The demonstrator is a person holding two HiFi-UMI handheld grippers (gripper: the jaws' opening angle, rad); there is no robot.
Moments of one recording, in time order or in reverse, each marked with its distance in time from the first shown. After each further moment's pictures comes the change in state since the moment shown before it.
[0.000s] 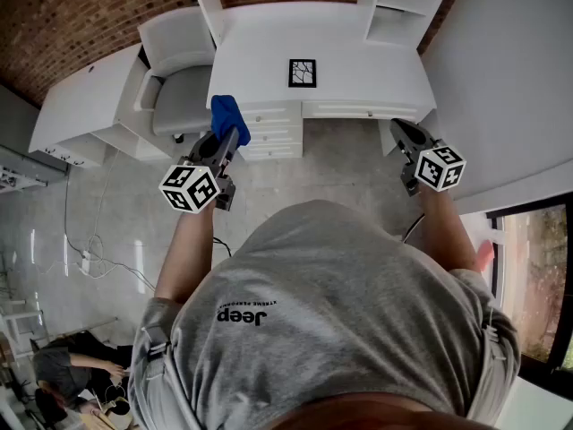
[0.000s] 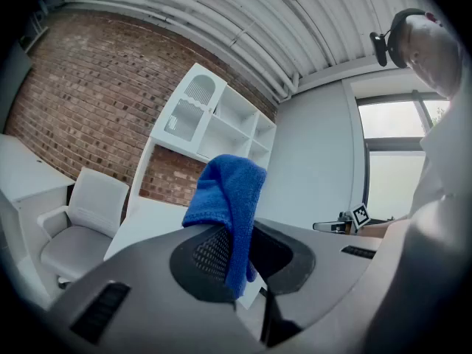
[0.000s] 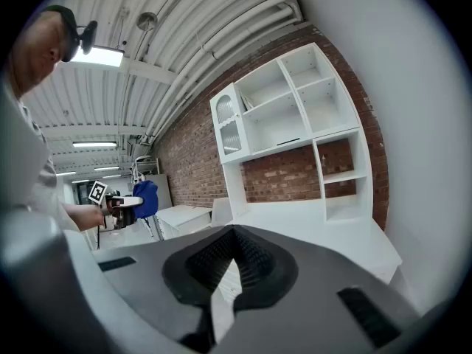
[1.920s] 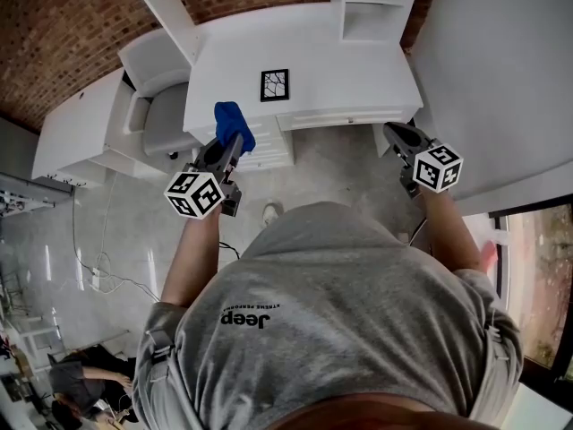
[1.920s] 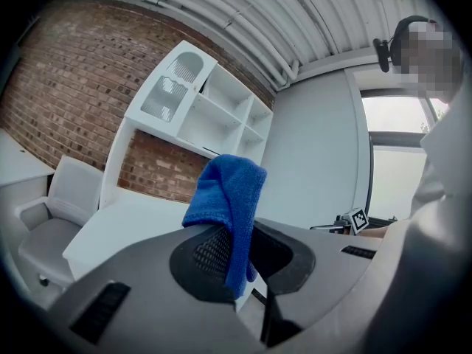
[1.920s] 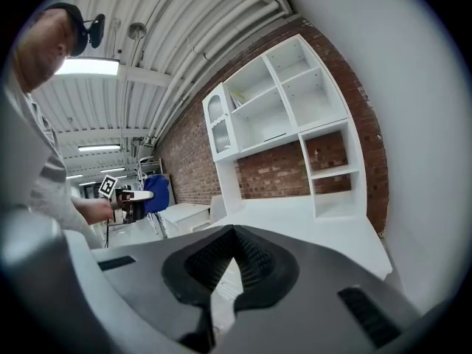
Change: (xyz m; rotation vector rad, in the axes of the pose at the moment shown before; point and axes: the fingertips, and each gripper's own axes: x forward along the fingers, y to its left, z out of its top) left arm 0.121 -0.059 -0.022 -0.010 0.051 -0.039; right arm -0.020 -0.103 -0.015 0.013 0.026 0.049
